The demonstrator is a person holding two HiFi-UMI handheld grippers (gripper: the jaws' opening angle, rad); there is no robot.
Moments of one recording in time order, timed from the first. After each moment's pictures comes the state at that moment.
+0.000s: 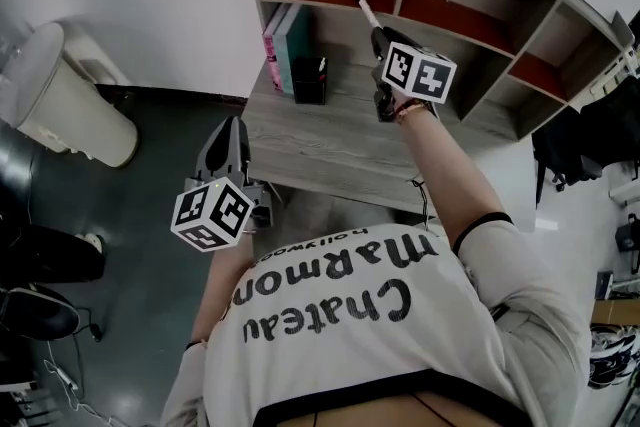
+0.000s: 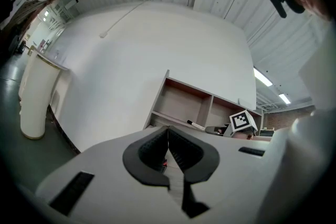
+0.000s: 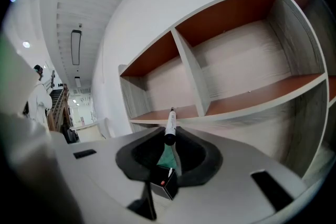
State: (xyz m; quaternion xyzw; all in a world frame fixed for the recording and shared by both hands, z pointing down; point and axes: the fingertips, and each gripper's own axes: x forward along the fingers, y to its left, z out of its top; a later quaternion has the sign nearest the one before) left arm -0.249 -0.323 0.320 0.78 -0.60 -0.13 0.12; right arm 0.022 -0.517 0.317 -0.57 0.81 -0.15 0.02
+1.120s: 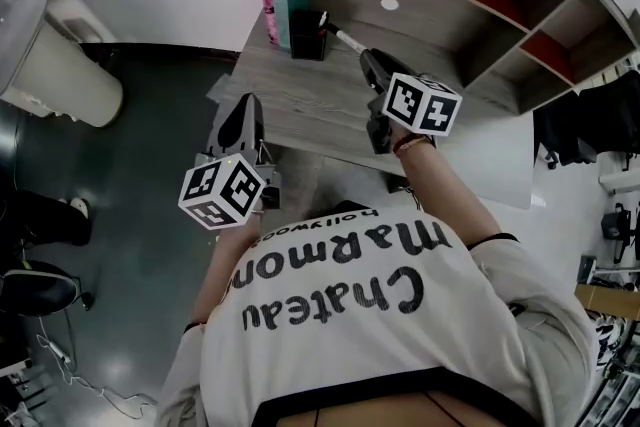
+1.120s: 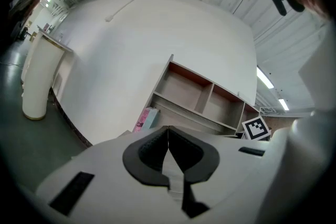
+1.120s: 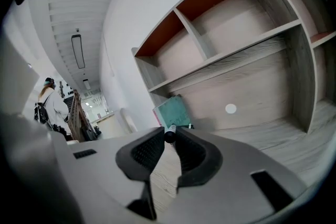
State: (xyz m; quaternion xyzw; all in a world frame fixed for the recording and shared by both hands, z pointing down) left arm -0.226 -0.310 0.378 0.78 -0.58 -0.11 0.19; right arm -0.018 -0.418 0.409 -0.49 0.83 -0.25 0.00
